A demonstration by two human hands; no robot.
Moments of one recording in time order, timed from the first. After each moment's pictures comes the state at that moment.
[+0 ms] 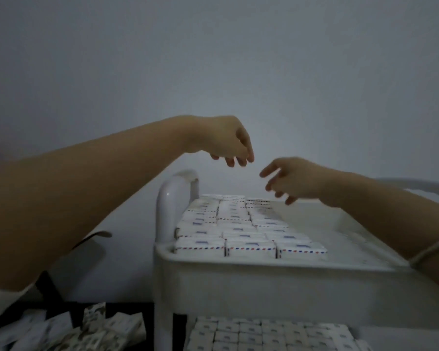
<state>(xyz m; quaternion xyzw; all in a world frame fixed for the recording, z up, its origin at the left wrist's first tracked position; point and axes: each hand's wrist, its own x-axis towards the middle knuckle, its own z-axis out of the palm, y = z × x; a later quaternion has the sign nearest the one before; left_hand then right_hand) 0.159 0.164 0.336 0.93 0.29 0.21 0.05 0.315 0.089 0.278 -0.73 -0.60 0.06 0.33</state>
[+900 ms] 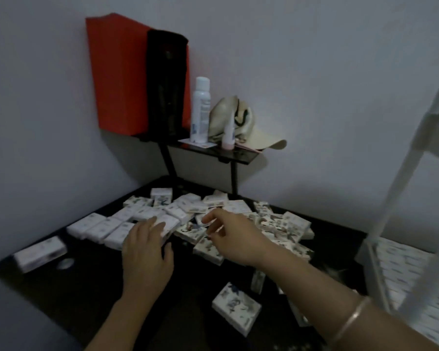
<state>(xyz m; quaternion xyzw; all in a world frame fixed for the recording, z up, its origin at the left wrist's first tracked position) -0.256 0.168 -0.101 0.62 0.68 0.38 -0.10 -0.066 0.178 0.009 -0.48 -0.84 0.16 0.19</state>
